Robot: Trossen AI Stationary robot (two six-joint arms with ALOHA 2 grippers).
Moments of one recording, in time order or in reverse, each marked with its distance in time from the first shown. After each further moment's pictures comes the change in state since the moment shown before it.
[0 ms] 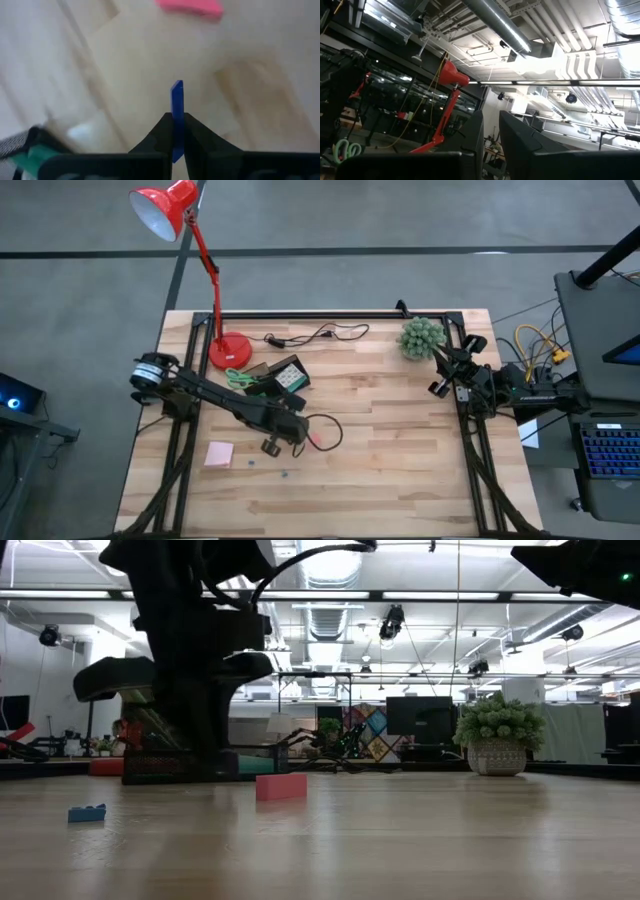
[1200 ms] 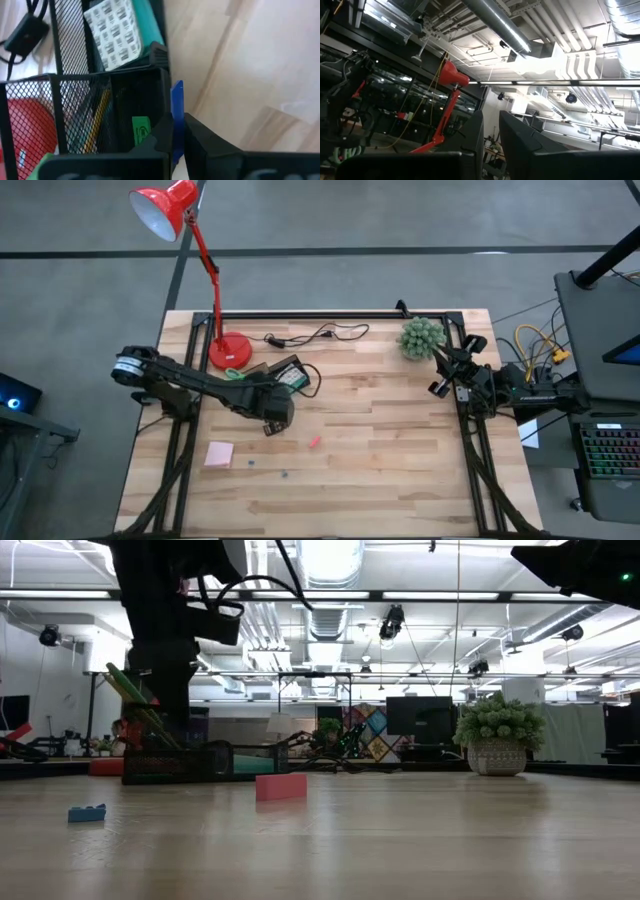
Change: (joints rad) left arm 0.070 -0.163 -0.028 -0.315 -0.188 -0.831; right arm 0.000 0.000 0.000 0.000 0.000 0.000
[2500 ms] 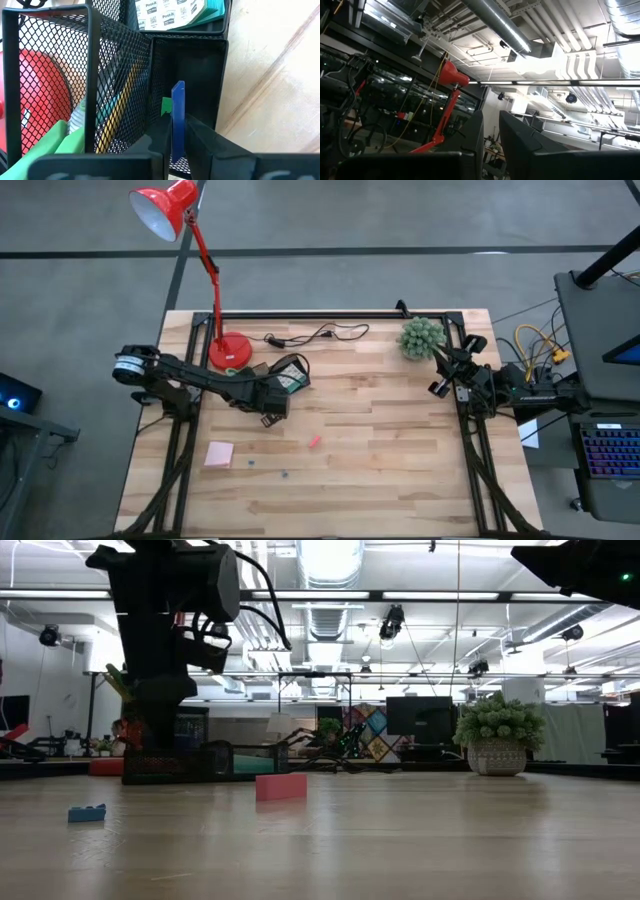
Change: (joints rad) left arm 0.070 0.001 -0.091 -0.012 -0.019 -0.151; right arm 0.000 0.000 0.000 0.000 0.000 0.000
